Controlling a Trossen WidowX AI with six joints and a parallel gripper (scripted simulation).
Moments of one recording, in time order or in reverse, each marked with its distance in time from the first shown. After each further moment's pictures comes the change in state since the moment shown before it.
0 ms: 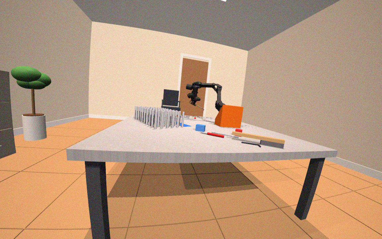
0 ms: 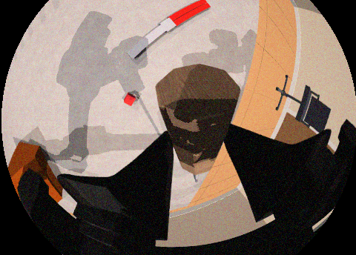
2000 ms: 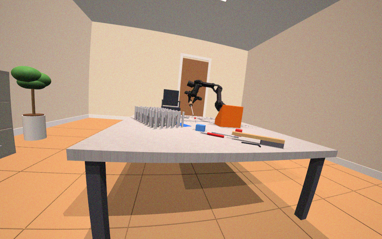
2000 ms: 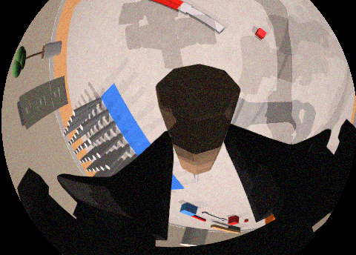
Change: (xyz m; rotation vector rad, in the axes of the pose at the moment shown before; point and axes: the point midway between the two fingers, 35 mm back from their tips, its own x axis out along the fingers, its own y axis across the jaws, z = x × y) arm -0.062 0.118 0.104 1.780 -0.078 0.591
